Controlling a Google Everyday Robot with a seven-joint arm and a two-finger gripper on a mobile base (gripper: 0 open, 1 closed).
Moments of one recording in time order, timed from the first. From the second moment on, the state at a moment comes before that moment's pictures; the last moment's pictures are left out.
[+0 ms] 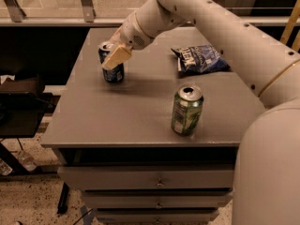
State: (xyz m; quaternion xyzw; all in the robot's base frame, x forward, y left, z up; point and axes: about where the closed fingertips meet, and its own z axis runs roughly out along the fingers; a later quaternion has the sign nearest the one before) arm 0.670 0.118 0.903 -0.67 0.62 0.21 0.36
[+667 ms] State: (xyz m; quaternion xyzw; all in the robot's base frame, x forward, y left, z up) arm 0.669 0.113 0.922 -0.68 0.59 0.23 0.37
